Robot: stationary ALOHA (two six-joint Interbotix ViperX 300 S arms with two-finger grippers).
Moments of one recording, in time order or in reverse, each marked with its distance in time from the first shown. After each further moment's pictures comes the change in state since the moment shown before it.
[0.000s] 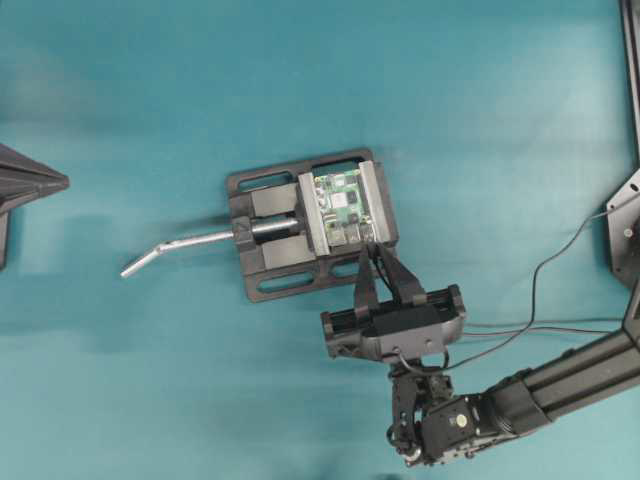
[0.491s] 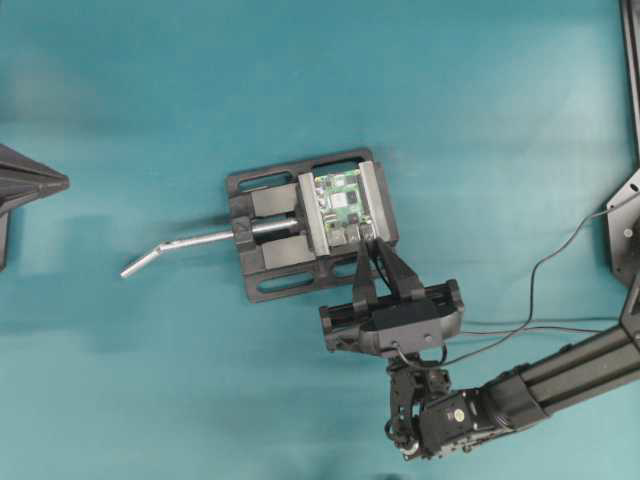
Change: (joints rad) left arm 0.002 0.000 0.000 0.000 0.000 0.002; right arm -0.015 0.002 0.006 -0.021 0.000 0.011
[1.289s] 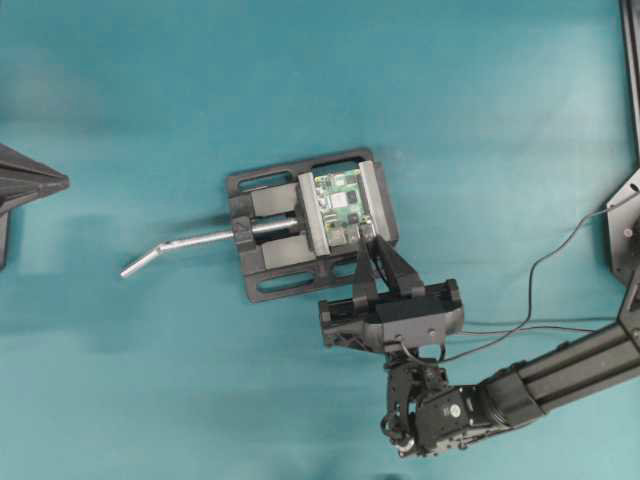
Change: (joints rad) left arm -0.002 0.000 0.000 0.000 0.000 -0.002; right arm -0.003 0.000 -0.012 0.029 0.000 0.051
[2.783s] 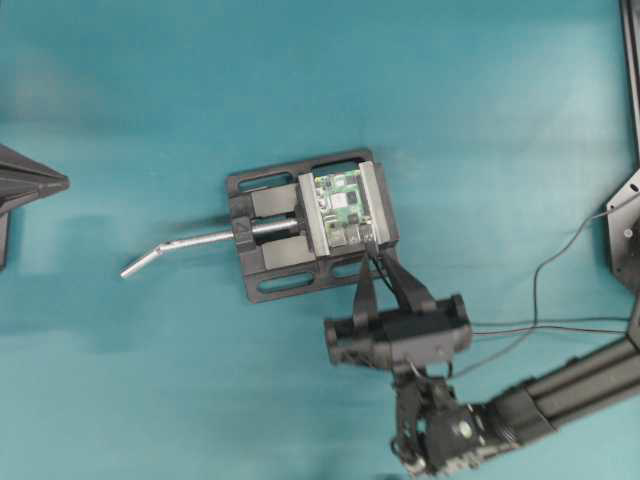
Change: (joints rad) left arm 0.002 -0.002 0.000 0.000 0.000 0.000; right arm 0.072 0.000 -0.012 0.038 -0.011 -0.002
